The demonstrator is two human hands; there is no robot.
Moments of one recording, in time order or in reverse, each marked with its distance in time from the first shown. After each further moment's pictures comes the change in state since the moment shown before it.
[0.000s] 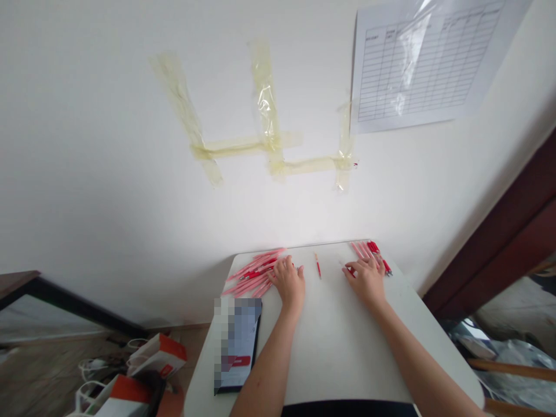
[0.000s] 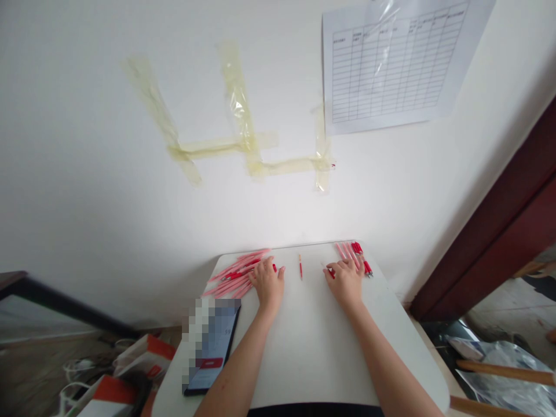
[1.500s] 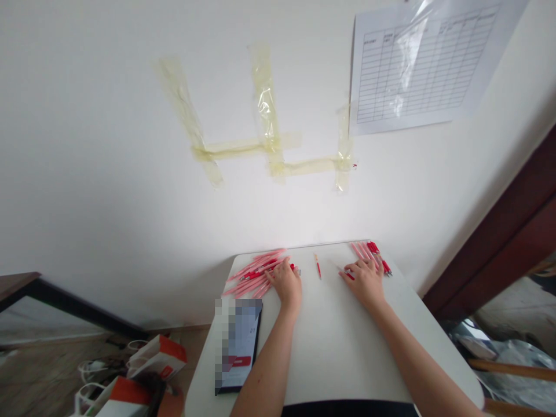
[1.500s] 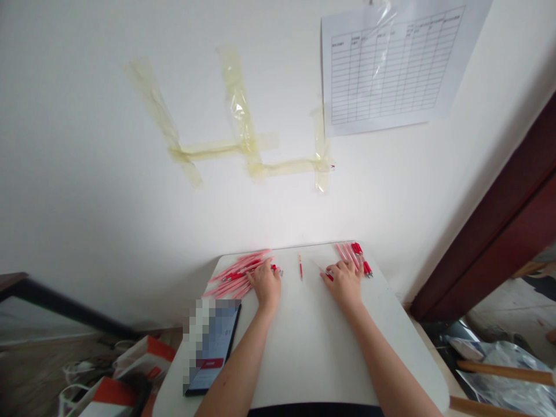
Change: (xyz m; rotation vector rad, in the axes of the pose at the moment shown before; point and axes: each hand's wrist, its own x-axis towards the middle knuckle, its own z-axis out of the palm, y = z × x) left_hand 0.006 -0.010 0.010 -0.111 0.004 -0.018; right_hand -0.003 0.001 0.004 -0.094 -0.064 -0.026
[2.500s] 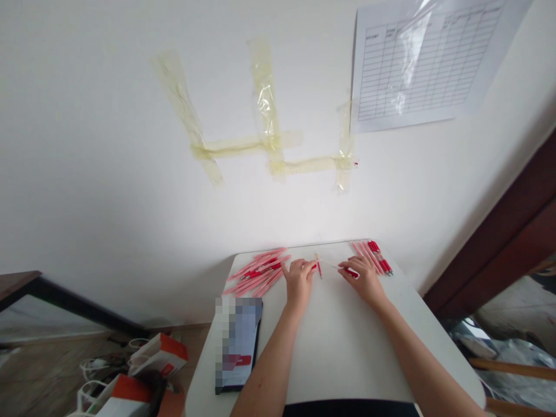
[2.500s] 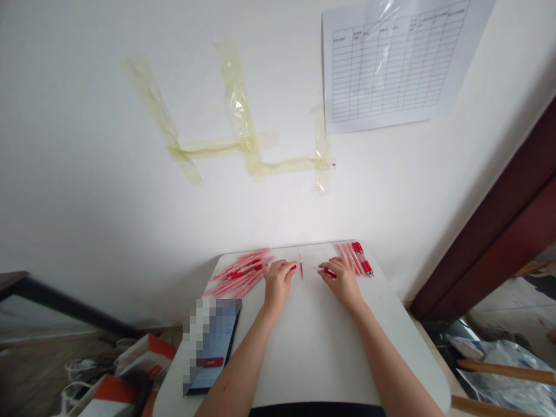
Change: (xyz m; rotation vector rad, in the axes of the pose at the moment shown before) left_hand -0.010 0.019 -0.014 -0.195 -0.156 0.345; right_hand 0.008 0.005 -0.005 0.361 0.032 -0.185
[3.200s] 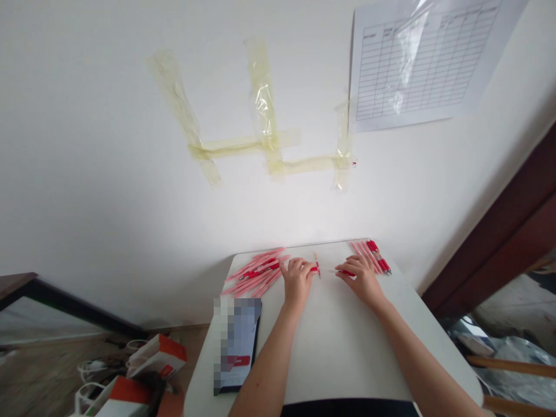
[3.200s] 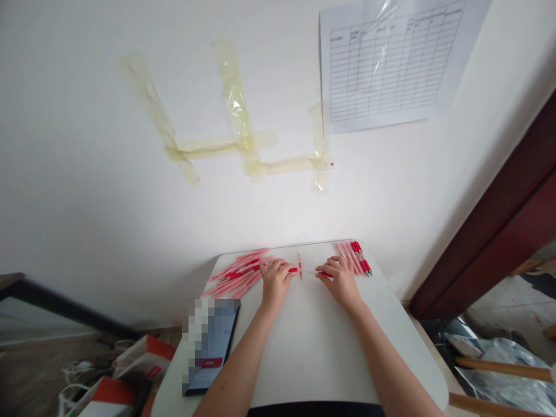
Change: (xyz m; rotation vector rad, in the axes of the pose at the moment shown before) left_hand 0.001 0.001 -0.008 0.037 0.016 0.078; right_hand 0.000 -0.012 -0.008 -0.084 -0.062 -0.035
